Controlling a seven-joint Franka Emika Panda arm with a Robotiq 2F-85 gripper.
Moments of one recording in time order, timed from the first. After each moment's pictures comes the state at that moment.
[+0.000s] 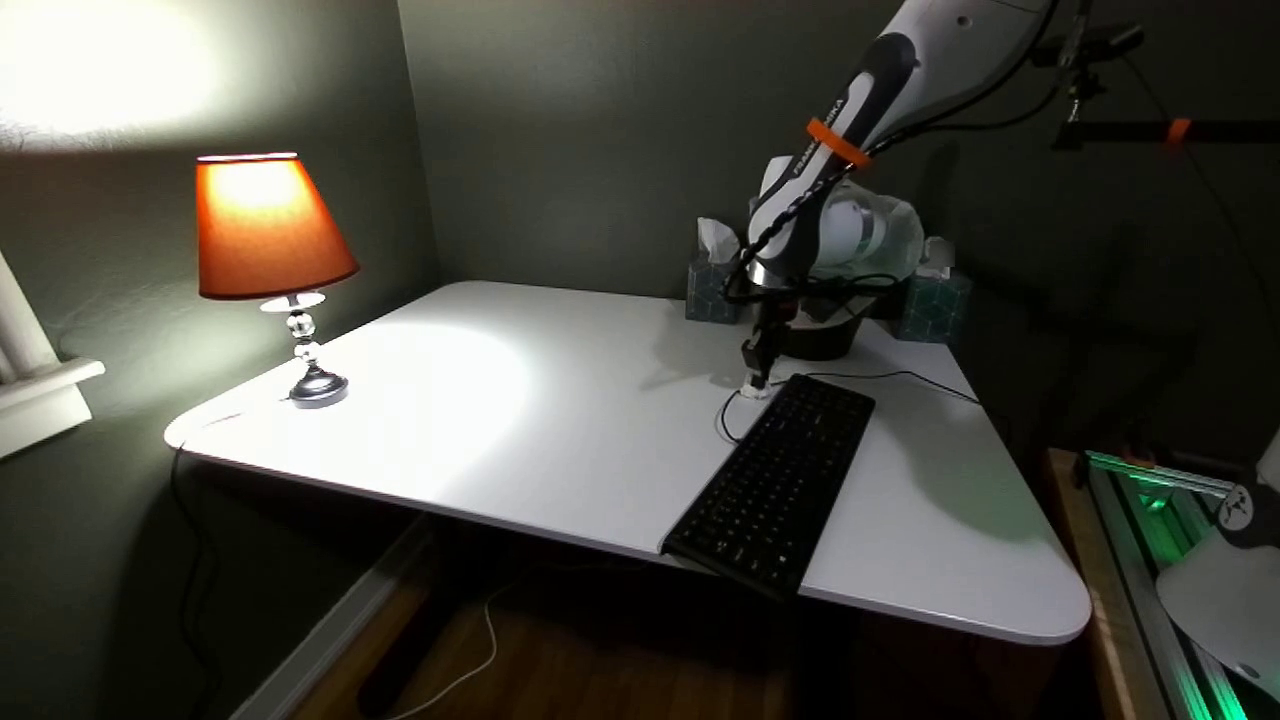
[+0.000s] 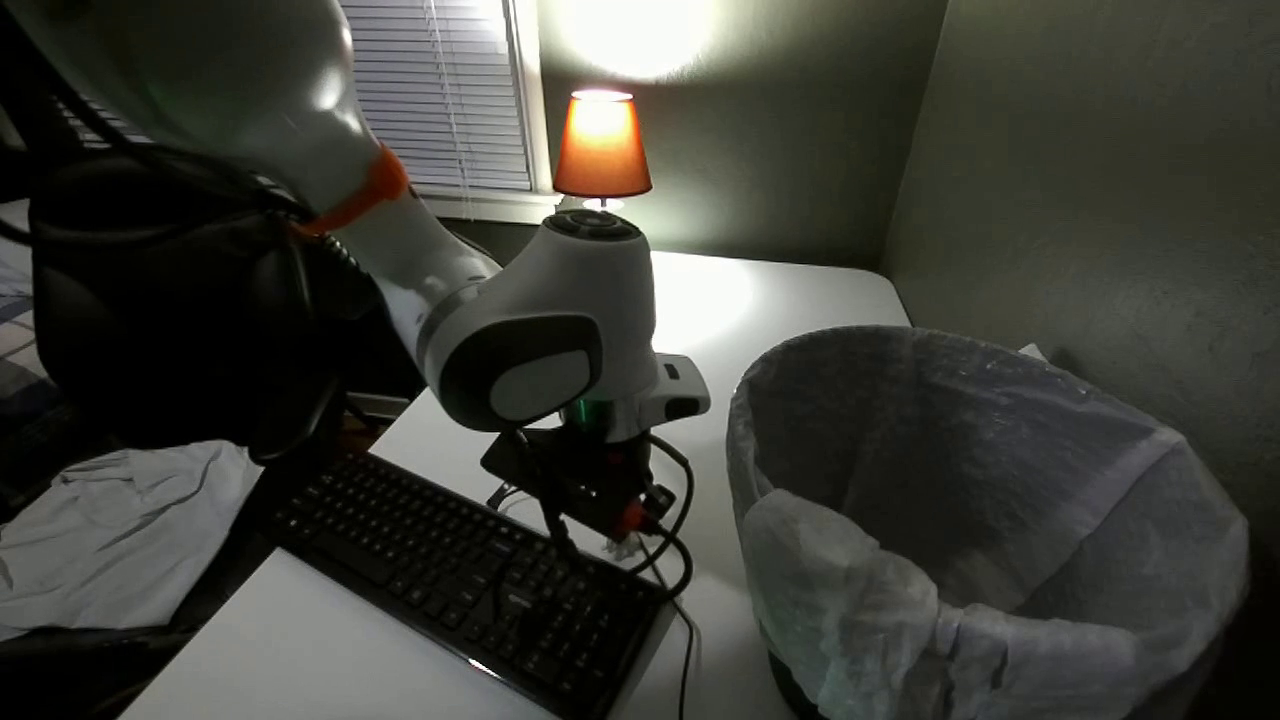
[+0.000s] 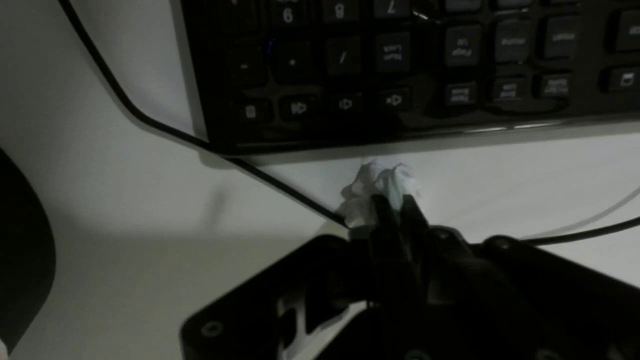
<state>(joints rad) -0.40 0.48 -0.04 -2.20 0.10 2.75 -0.40</state>
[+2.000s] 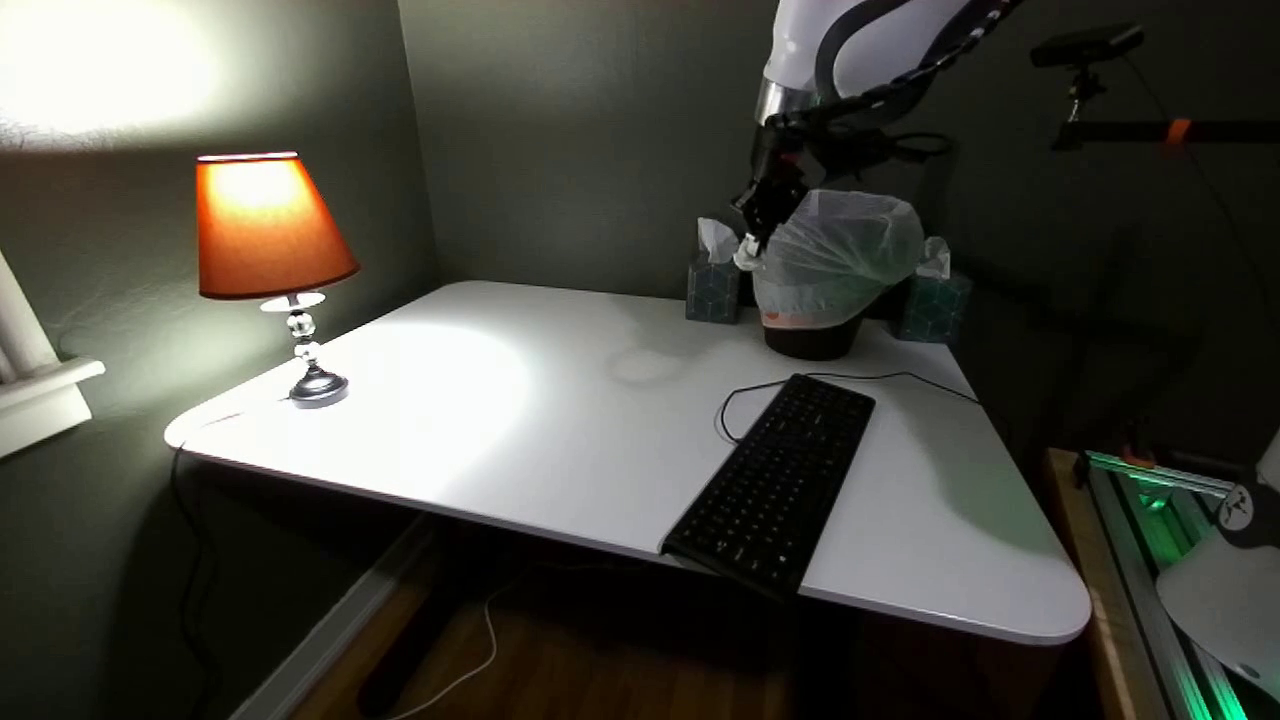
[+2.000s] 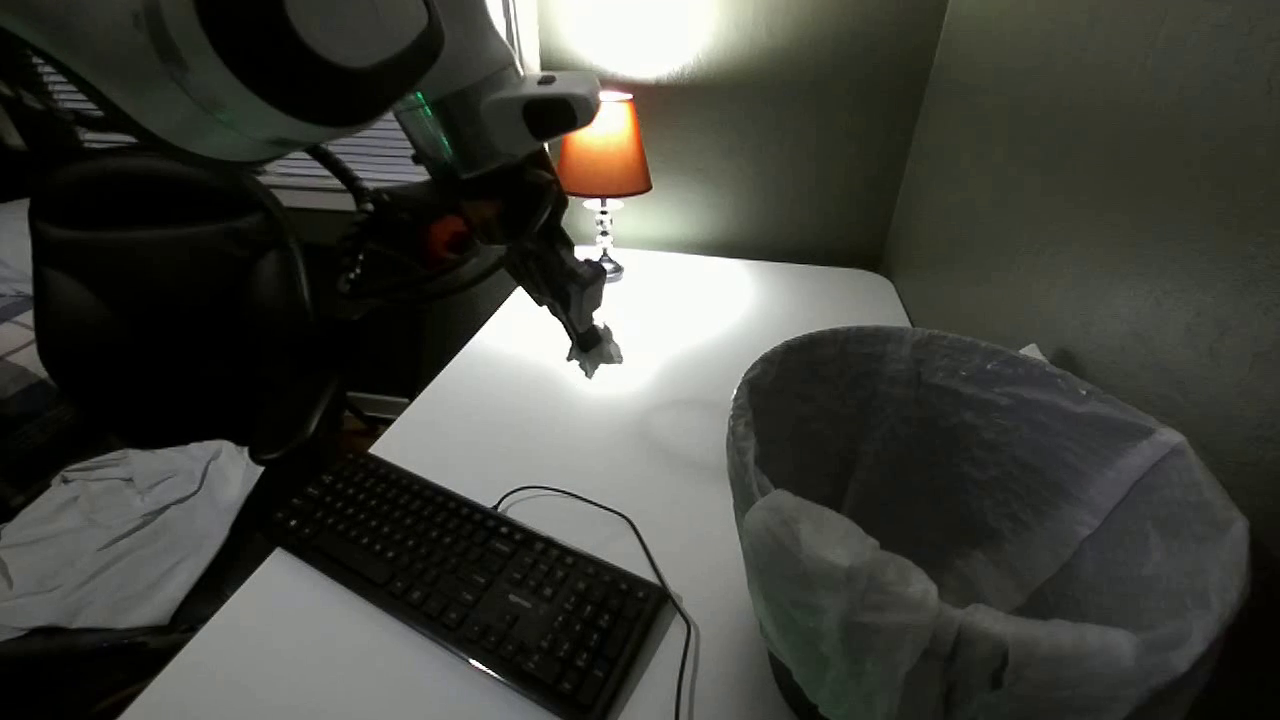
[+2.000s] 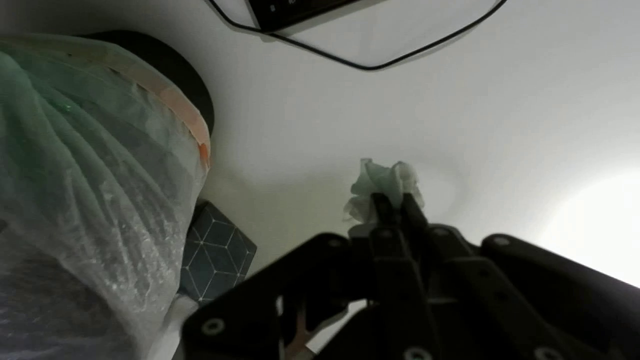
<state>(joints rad) -0.11 -0.08 -0.24 -2.38 -0.36 2.60 0.33</state>
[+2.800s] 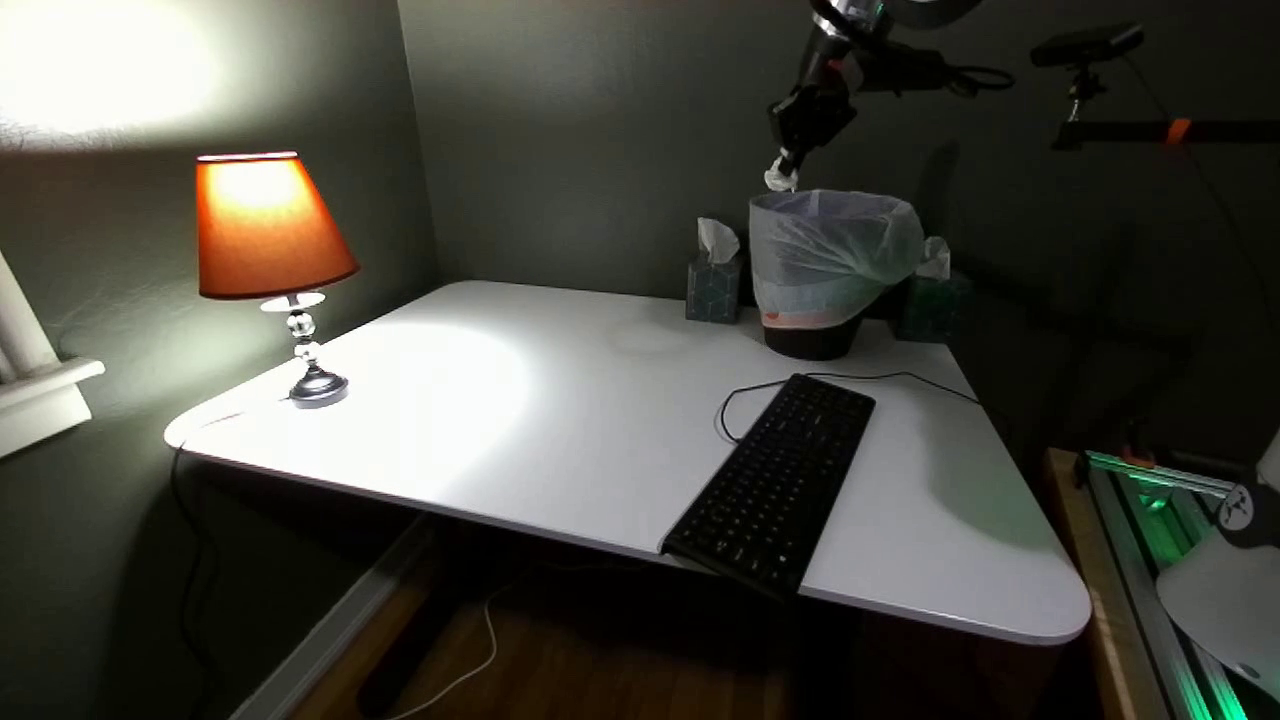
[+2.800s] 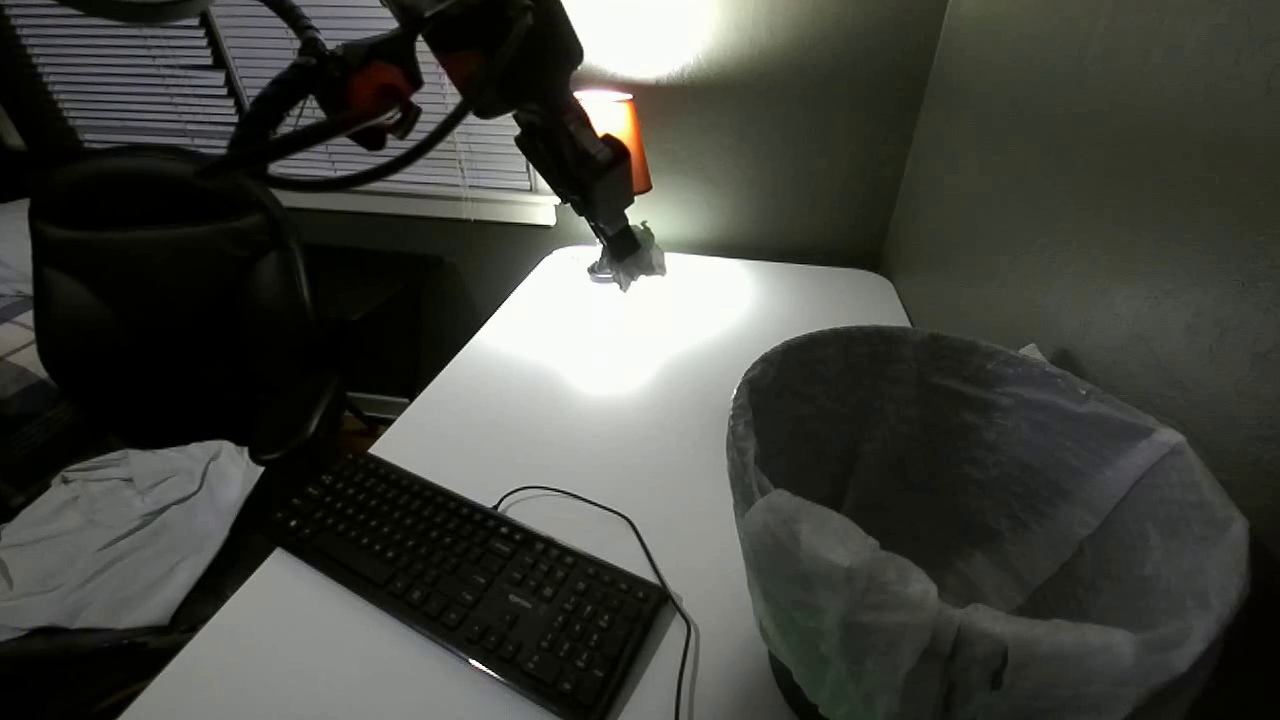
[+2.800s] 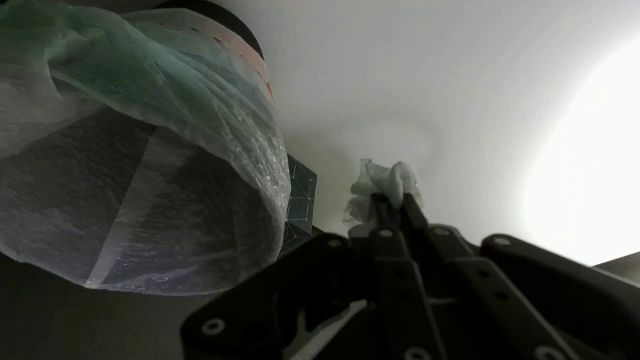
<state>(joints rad) -0.24 -0.29 -0.20 -2.39 -0.32 2.57 0.38</state>
